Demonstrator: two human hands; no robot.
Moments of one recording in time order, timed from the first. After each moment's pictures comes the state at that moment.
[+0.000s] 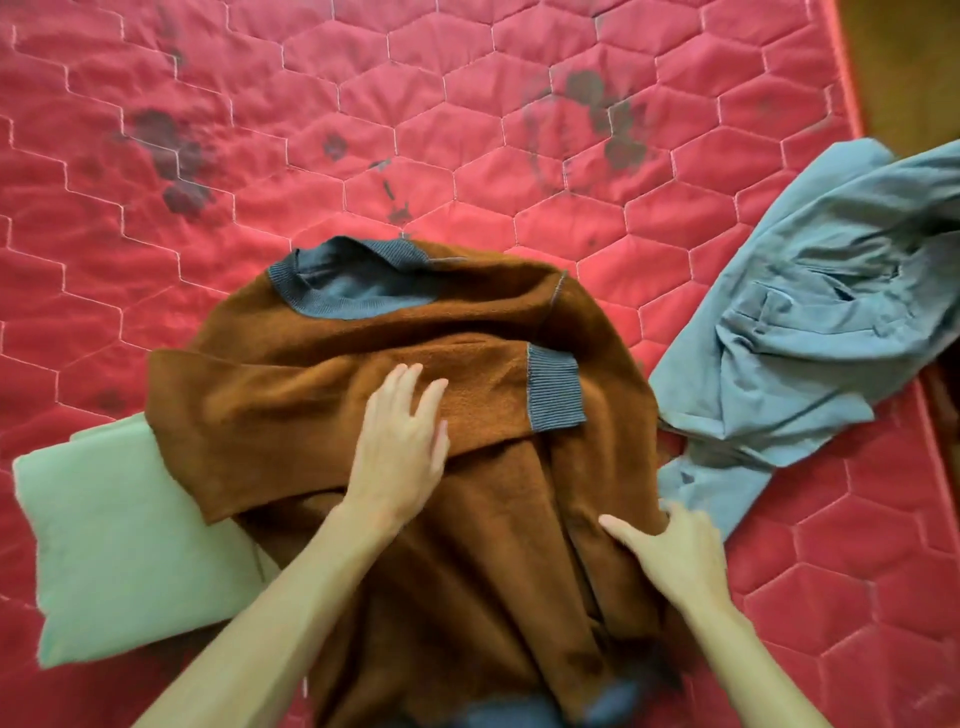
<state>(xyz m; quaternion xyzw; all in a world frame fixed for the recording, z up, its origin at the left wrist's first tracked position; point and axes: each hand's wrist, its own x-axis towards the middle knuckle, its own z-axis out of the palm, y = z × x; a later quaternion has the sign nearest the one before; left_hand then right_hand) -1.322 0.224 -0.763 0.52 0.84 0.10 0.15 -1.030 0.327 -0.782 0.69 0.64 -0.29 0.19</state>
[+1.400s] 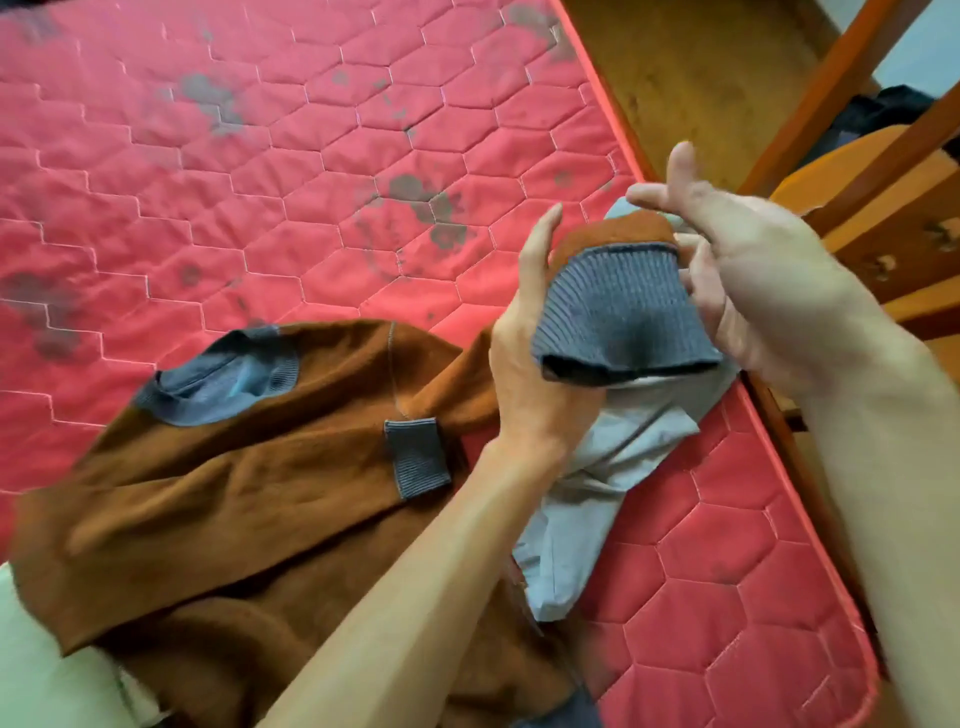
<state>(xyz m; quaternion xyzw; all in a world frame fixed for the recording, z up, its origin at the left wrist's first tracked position) -1.121 0.479 -0.624 0.39 0.66 0.60 0.24 -1.031 0.557 -0.522 0.49 0.47 -0.69 -0.26</state>
